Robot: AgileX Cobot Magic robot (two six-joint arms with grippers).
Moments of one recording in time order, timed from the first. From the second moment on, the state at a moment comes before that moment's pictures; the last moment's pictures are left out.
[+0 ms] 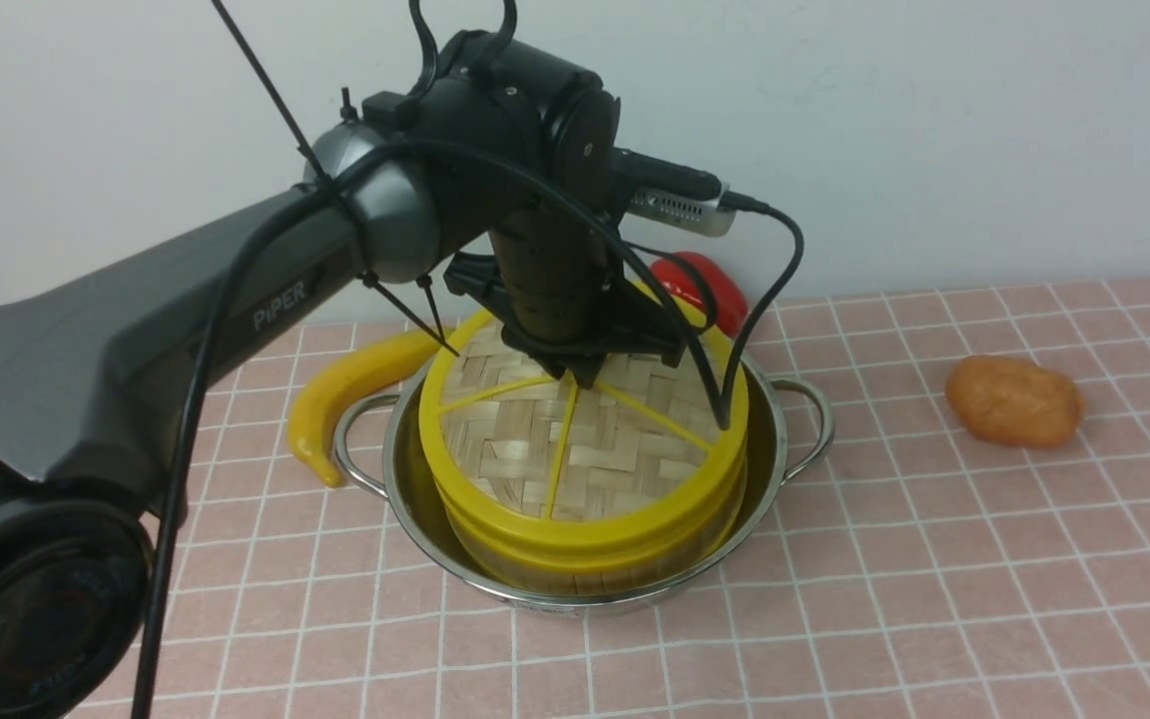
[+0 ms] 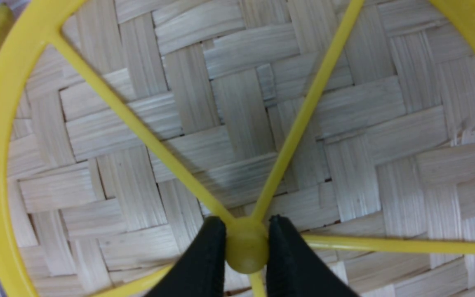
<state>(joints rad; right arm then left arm) 0.49 0.47 -1.20 0.08 1.24 0.15 -0.55 2.10 -1.89 0.16 1.14 -0.19</state>
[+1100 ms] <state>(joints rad) 0.49 0.47 -1.20 0.08 1.24 0.15 -0.55 2.14 -1.90 0.18 1.14 -0.19</state>
